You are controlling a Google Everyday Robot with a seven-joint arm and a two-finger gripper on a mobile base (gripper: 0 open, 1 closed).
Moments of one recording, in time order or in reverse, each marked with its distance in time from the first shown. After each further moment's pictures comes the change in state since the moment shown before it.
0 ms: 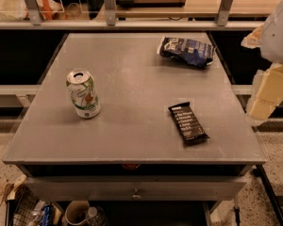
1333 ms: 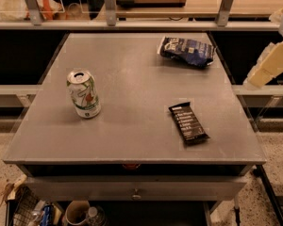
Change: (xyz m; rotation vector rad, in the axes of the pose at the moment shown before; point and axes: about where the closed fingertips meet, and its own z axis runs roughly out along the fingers) arm 0.029 -0.084 -0.001 0.215 -0.132 0.223
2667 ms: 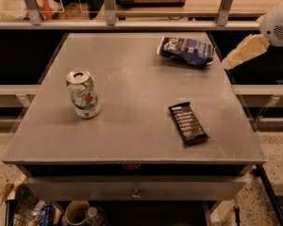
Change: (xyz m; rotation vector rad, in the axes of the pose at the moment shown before) arm -0.009 -0.085 0.083 0.029 -0.220 0.232
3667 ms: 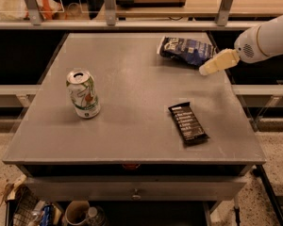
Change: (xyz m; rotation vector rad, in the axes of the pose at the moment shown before) arm 0.007 0.006 0.075 0.006 -0.077 0.168
